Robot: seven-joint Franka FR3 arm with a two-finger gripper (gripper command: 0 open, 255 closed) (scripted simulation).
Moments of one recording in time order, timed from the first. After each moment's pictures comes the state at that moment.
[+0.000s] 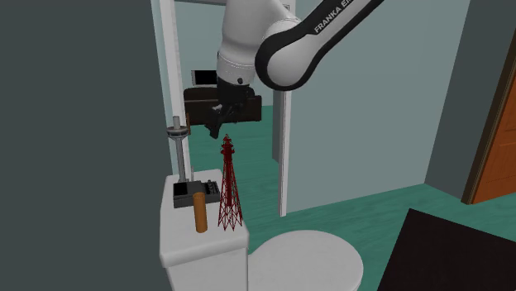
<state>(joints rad) -0.01 0.23 0.21 -2.01 -0.62 2.62 0.42</state>
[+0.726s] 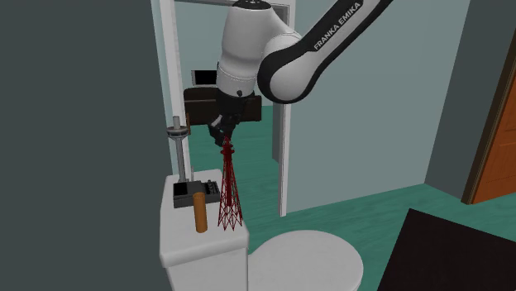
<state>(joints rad) 0.00 0.27 0.19 -2.02 -0.68 2.67 0.47</state>
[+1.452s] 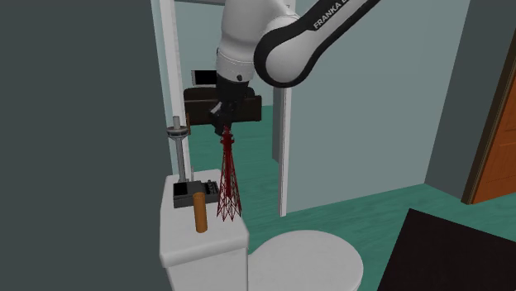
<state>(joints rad) -0.02 0.22 0.22 -2.00 -0.61 2.61 0.40</state>
